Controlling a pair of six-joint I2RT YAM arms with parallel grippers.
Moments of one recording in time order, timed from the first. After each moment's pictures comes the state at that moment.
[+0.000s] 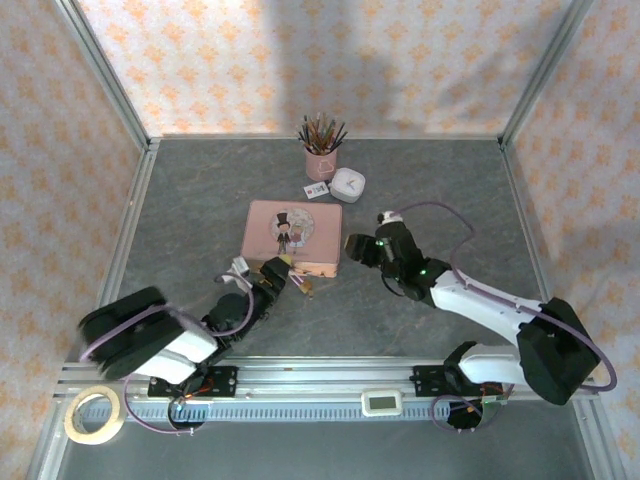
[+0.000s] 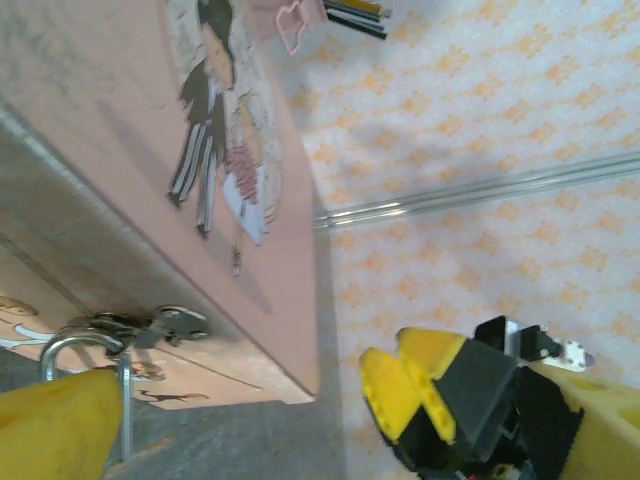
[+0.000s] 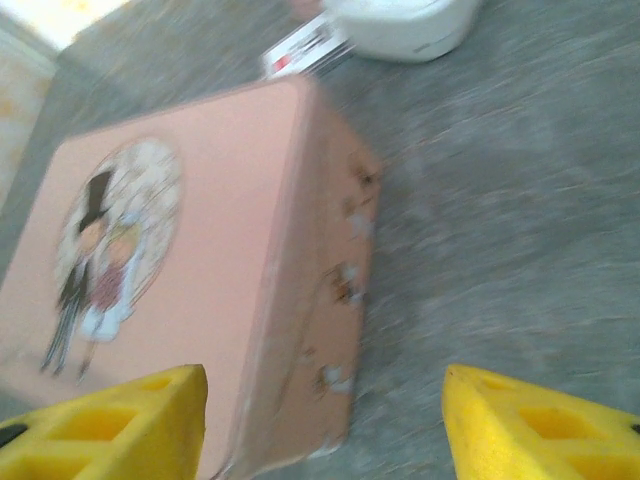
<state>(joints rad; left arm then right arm) -0.81 1.35 0.01 1.26 -0.34 -1.36 0.69 1.24 0.65 -0.02 0.07 0.71</state>
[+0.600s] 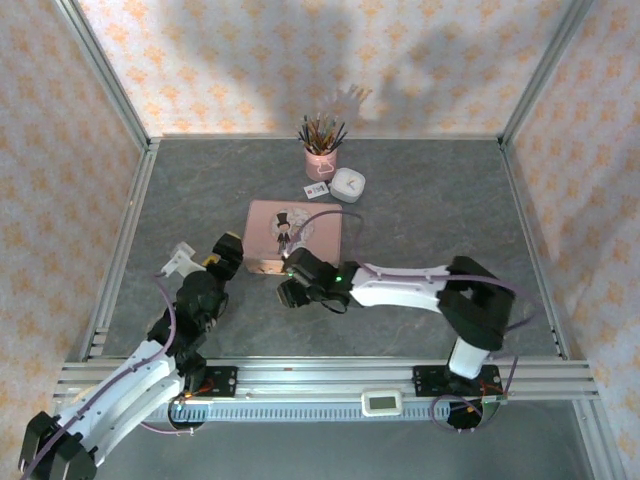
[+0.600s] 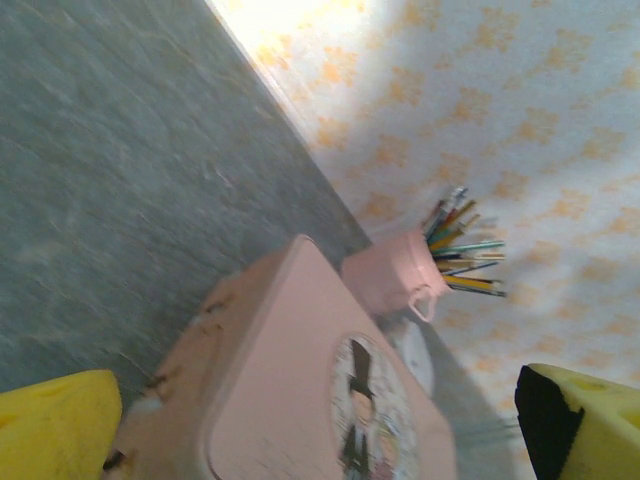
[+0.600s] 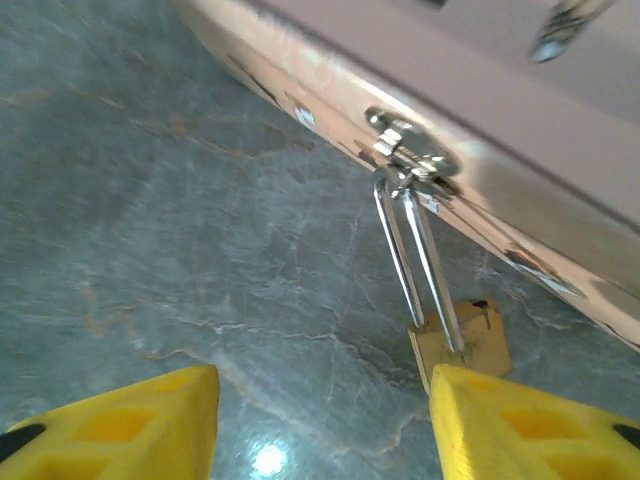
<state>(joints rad) -0.46 0.57 0.21 0.09 -0.52 -1.07 1.10 1.74 1.09 -0.29 0.10 0.51</state>
